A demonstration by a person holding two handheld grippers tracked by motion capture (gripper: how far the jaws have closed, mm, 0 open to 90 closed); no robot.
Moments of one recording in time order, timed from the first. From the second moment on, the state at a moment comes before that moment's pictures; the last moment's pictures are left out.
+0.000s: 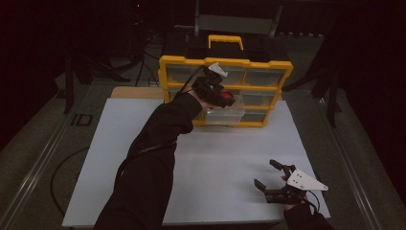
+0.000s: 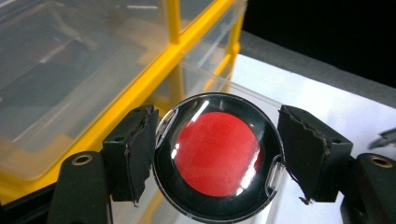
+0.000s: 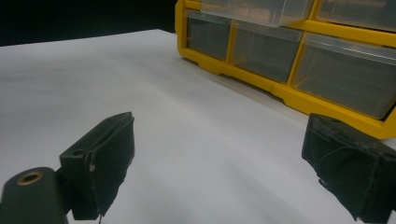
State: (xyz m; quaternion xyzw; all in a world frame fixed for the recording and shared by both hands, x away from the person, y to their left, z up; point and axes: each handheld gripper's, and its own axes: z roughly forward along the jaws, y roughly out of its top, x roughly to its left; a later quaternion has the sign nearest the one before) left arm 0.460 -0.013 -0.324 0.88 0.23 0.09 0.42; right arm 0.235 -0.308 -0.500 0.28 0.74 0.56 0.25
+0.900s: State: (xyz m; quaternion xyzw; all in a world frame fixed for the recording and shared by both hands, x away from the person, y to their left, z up) left arm 0.449 -0.005 -0.327 0.87 0.20 0.08 0.44; right arm 0.235 -0.308 -0.499 0.28 0.74 0.56 0.25
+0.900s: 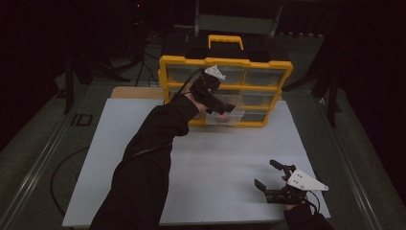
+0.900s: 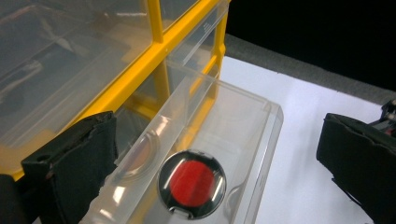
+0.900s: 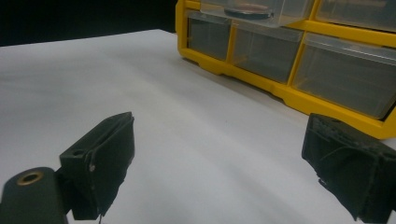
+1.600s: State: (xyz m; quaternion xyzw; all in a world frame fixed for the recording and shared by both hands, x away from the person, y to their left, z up) left arm 0.434 0.027 -0.320 0.86 0.20 0.09 0.46; right arm 0.235 -0.308 -0.500 0.29 0.74 0.56 0.24
